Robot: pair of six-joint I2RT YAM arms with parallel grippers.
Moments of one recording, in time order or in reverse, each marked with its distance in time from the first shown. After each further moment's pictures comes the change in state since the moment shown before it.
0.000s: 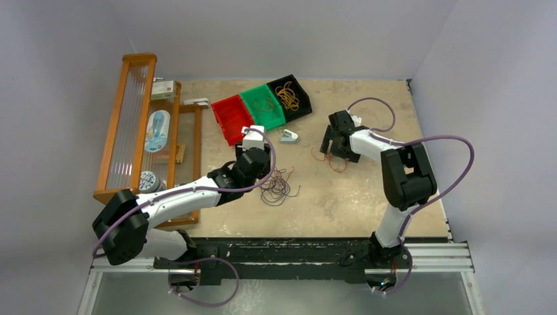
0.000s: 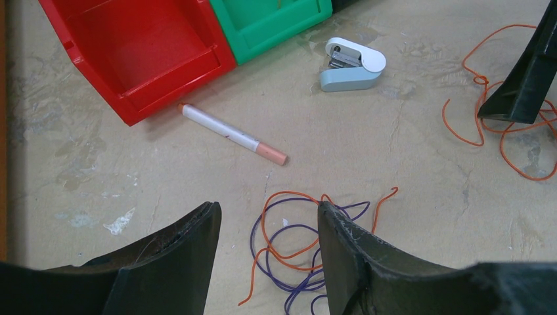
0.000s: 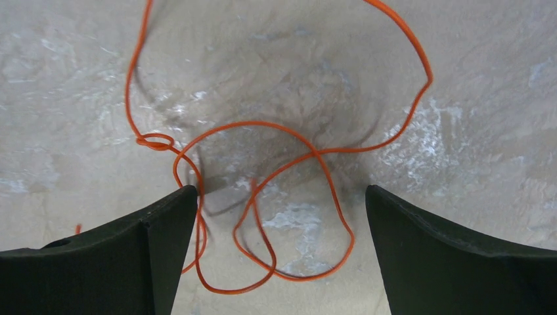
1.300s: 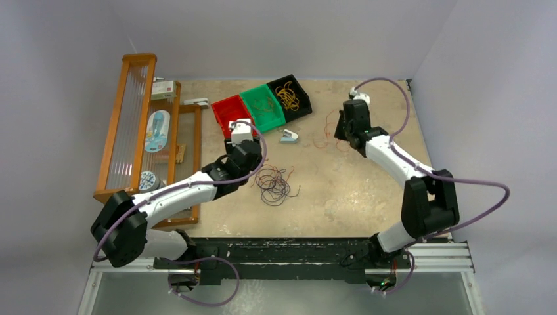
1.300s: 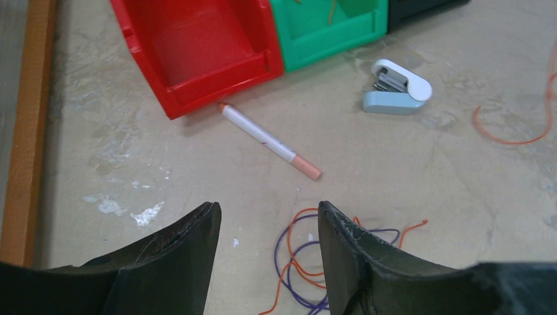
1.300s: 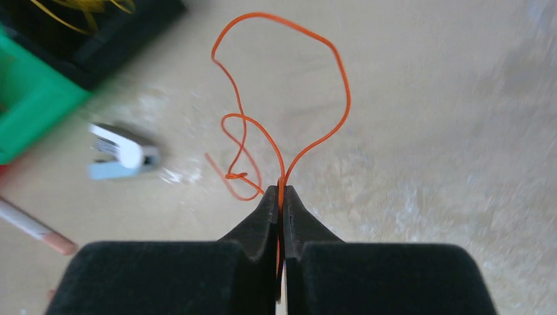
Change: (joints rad) left arm 0.070 -0.005 0.023 -0.064 -0.014 -0.072; right arm -0.014 -0.243 -0.066 0.172 -0.066 -0.178
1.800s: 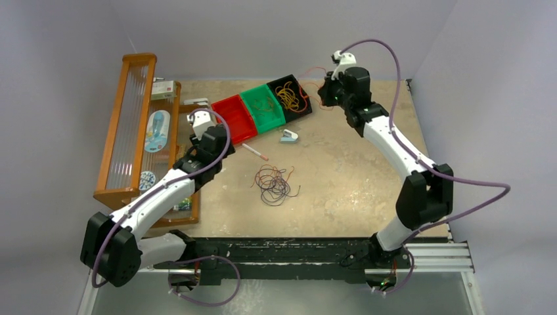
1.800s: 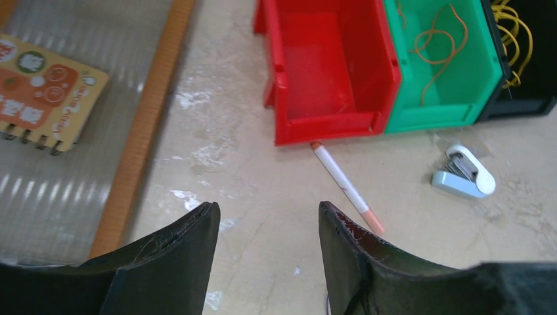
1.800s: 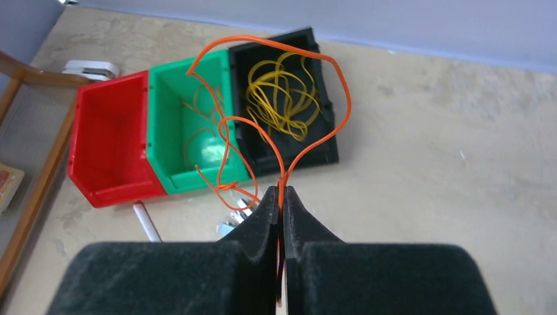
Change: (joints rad) left arm 0.288 -0.129 0.000 -0.152 0.078 -0.132; right arm 0.018 0.018 0.310 0.134 -0.287 -0.232
